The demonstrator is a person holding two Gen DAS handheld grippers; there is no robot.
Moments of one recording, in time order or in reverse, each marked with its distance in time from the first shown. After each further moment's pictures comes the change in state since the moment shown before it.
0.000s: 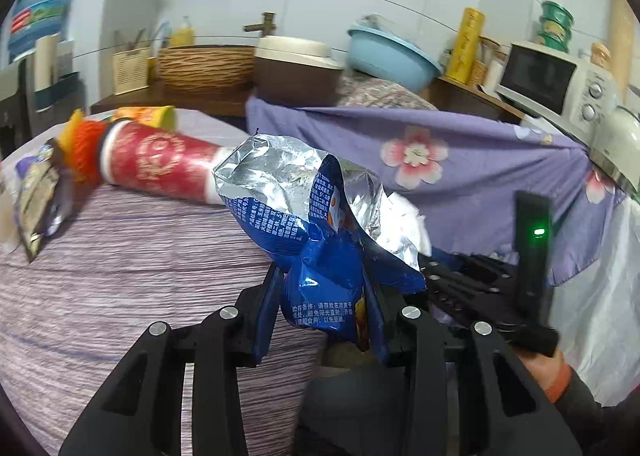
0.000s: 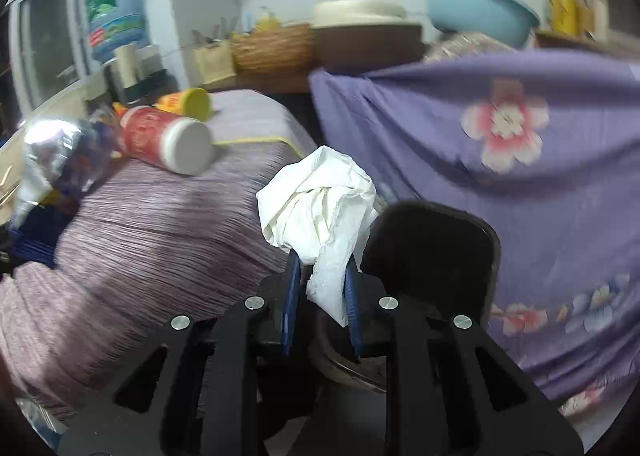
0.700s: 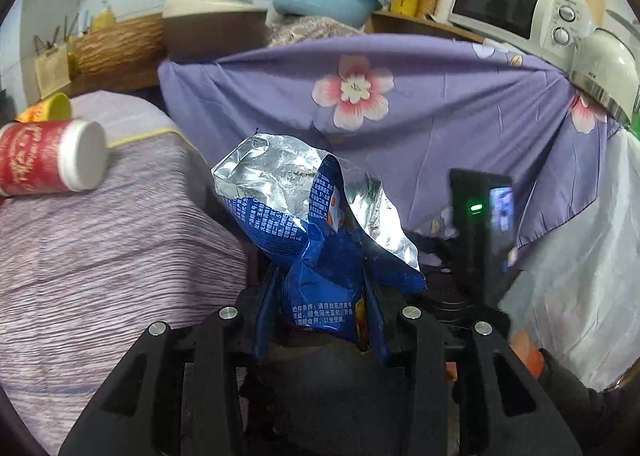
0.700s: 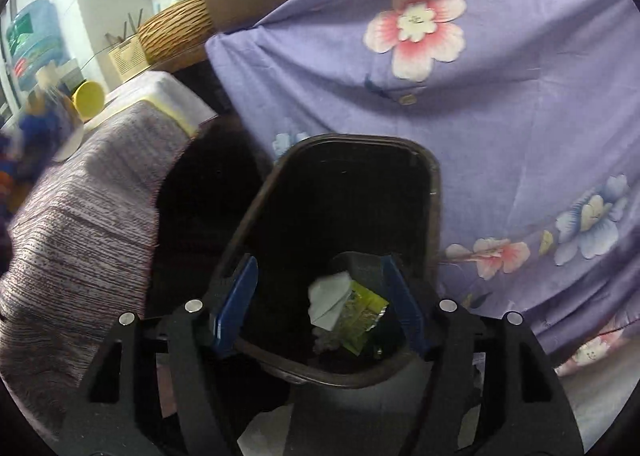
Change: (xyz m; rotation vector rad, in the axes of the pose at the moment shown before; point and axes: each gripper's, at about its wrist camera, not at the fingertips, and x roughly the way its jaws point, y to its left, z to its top) left arm 0.086 -0.065 -0.021 0.135 0.167 -0.121; right arm 0.039 -0.094 -0.045 0.188 0.067 -0.156
